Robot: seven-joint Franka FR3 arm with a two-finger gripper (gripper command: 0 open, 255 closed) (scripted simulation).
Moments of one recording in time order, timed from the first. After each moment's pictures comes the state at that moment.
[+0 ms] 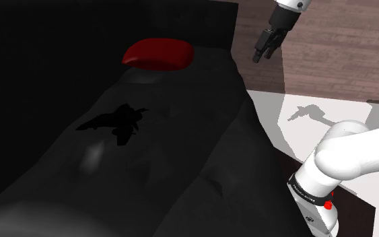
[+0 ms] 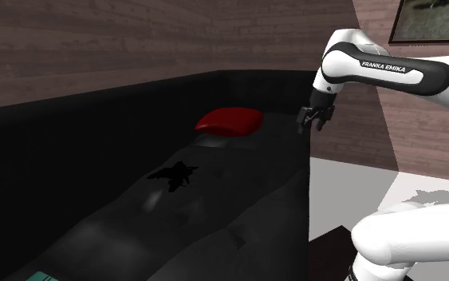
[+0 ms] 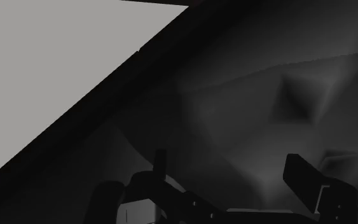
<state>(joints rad) -0.02 -0.80 -0.03 -2.26 0.01 1.66 -0.06</state>
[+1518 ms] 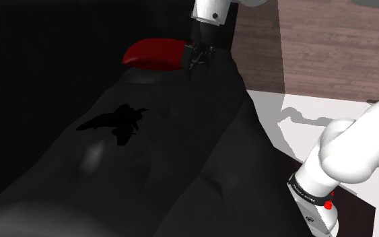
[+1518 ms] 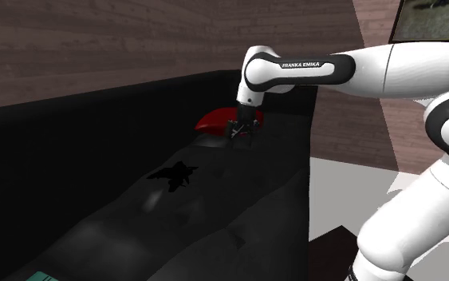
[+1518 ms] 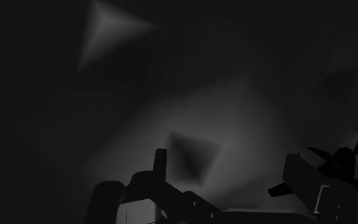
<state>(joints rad) 0.16 -0.32 0.23 -1.98 0.25 1.75 0.13</state>
